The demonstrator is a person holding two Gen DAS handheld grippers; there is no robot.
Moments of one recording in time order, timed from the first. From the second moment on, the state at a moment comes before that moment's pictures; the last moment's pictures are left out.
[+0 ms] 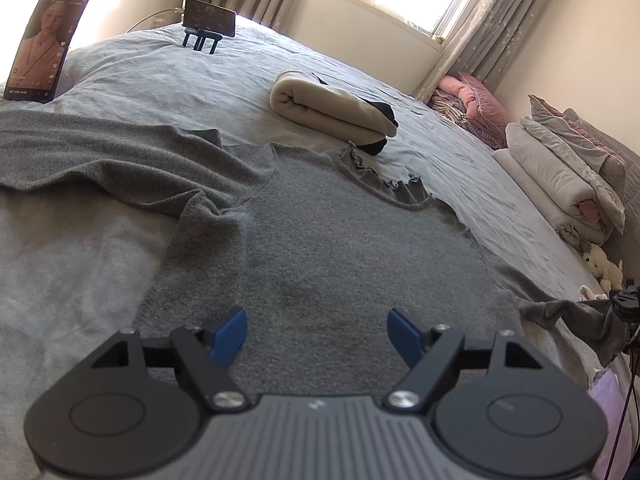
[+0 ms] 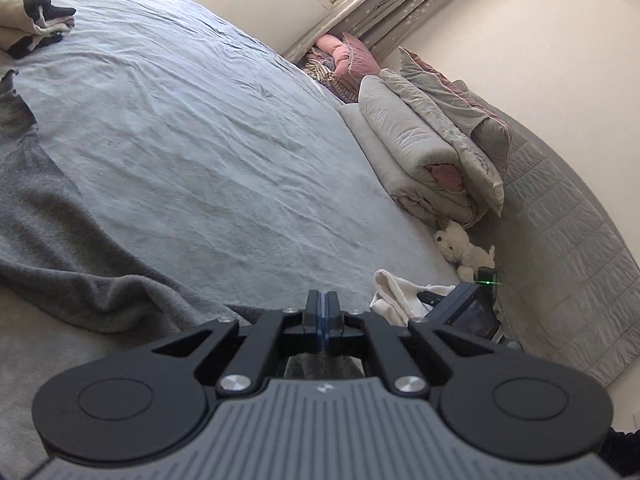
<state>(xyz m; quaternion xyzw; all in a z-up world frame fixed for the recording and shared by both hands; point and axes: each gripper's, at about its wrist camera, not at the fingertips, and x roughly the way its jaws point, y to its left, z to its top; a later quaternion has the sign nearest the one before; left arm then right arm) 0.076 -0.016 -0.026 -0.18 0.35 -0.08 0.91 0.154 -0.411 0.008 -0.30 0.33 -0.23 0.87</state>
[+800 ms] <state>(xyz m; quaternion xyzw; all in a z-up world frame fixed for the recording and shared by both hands) 0.236 -0.200 -0.006 0.11 0.30 -0.29 0.90 0.203 -0.509 -0.026 -0.20 0.39 -0.10 0.89</state>
